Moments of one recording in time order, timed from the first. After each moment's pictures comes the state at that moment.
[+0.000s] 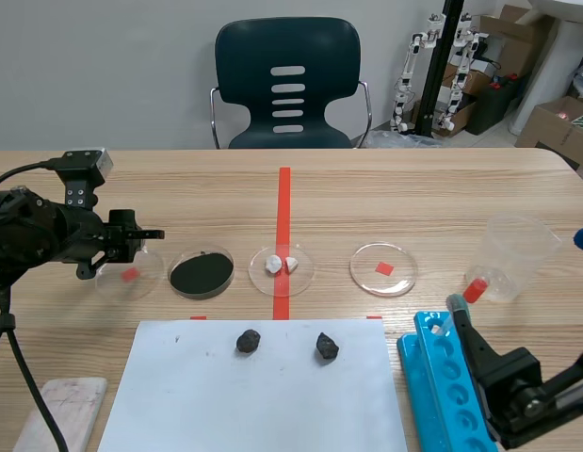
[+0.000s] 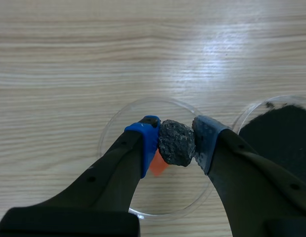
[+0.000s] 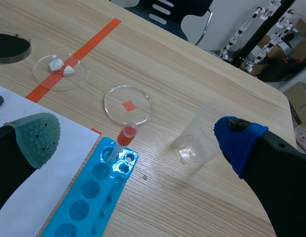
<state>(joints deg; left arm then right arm) -16.1 -15.4 3.4 58.4 -18.7 -9.0 29.3 -55.4 17.3 9.6 123.0 -6.3 9.1 11.6</state>
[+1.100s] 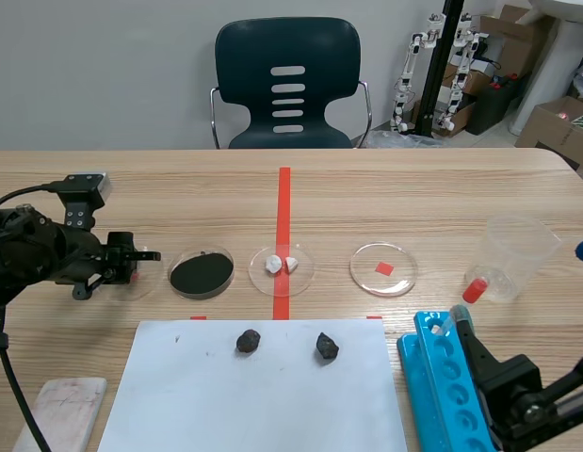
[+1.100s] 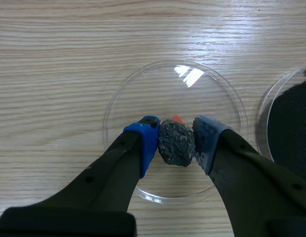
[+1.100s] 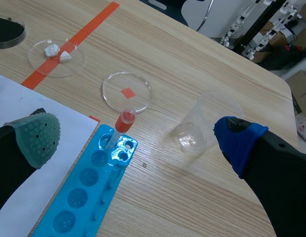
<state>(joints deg) -16.1 -15.4 3.4 54.6 -17.2 -9.0 30.2 -55.3 17.3 9.6 123.0 -6.3 9.1 8.4</state>
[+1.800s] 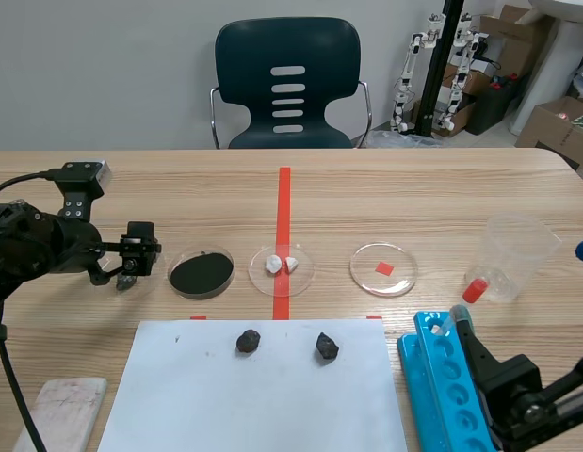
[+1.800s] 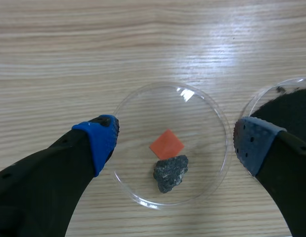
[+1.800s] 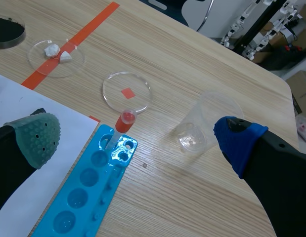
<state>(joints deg) -14.3 -16.0 3.4 59.6 -17.2 -9.6 28.6 -55.3 17.3 9.6 123.0 -6.3 9.1 8.4</state>
